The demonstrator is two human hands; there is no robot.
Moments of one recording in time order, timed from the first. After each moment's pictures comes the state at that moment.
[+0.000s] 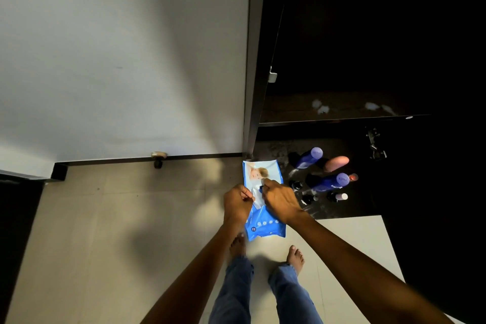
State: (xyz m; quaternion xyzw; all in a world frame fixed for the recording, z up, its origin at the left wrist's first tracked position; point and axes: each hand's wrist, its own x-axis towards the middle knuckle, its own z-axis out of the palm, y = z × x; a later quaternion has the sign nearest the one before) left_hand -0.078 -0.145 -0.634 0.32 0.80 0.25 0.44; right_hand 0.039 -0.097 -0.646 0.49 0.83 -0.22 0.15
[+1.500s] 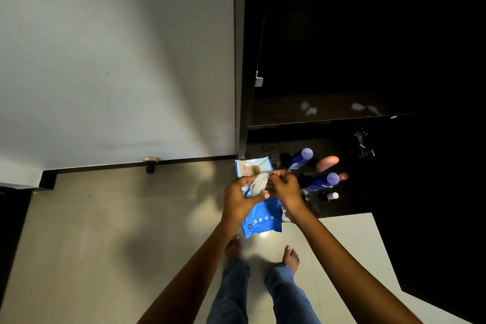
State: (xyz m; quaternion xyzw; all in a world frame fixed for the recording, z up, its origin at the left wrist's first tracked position) left_hand -0.072 -0.135 -0.621 0.36 0.71 0.35 0.49; right_hand 0.047 -0.089 -0.619 0.68 0.38 -0.57 -0.24
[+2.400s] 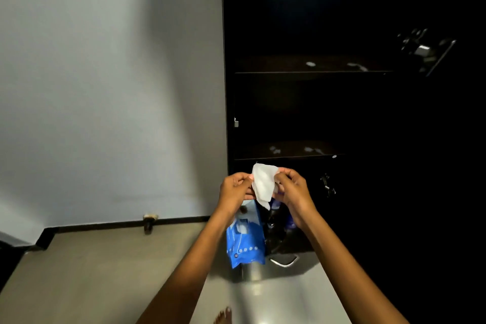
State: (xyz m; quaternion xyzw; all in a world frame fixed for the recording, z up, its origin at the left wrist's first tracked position) left_hand -0.044 -0.142 -0.454 0.35 0.58 0.51 0.53; right_hand 0.092 -0.117 -0.442 0.52 0.40 -0.61 -0.45
